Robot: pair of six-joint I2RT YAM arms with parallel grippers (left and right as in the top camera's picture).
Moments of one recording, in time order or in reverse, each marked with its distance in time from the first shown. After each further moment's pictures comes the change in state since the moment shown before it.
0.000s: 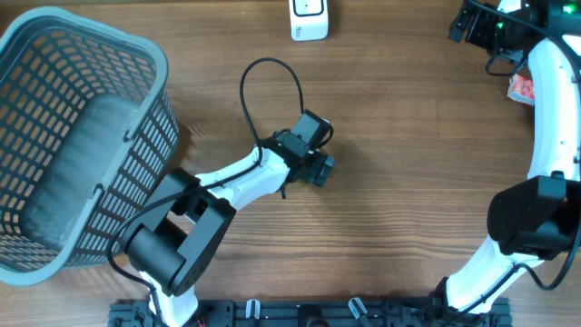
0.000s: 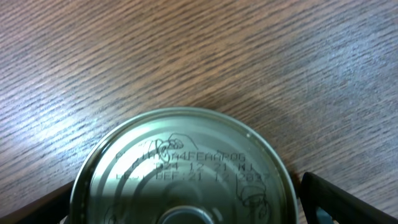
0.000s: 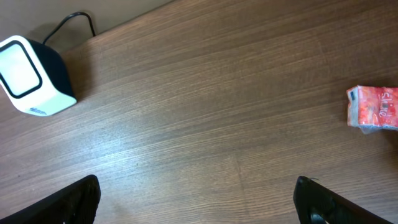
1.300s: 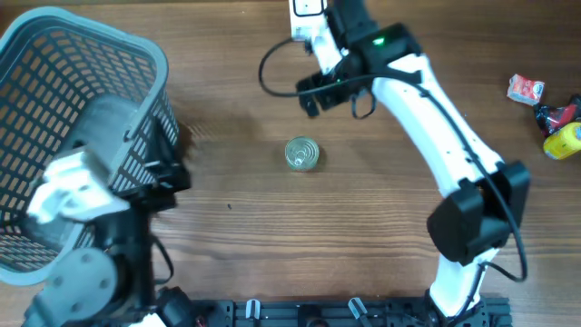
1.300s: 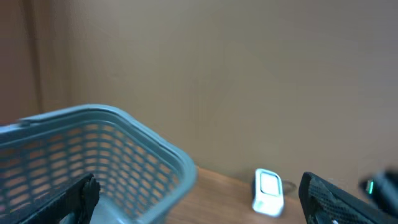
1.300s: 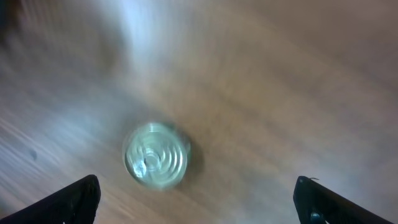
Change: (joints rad) left arm -0.169 -1.311 0.013 -0.185 -0.963 -0.104; right arm 0.619 0.054 -0.151 -0.082 -0.013 -0.273
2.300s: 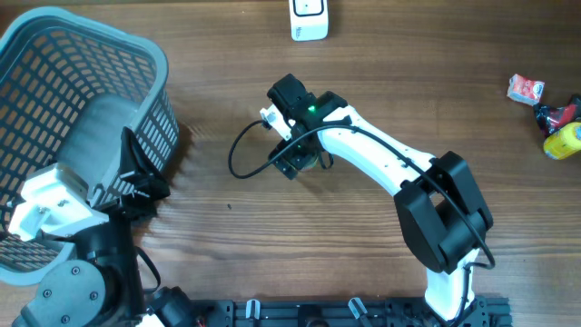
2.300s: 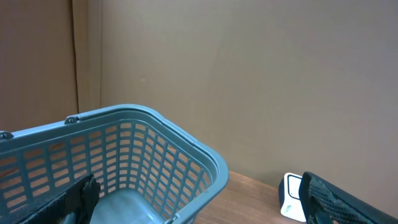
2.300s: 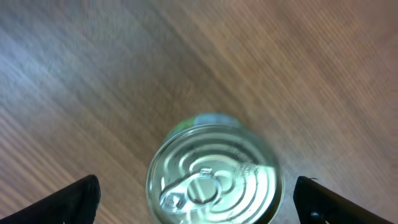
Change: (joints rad) left arm 0.000 -0.040 0.000 -0.085 -0.080 0.000; right arm 0.207 0.027 -0.342 0.326 0.111 -0.121
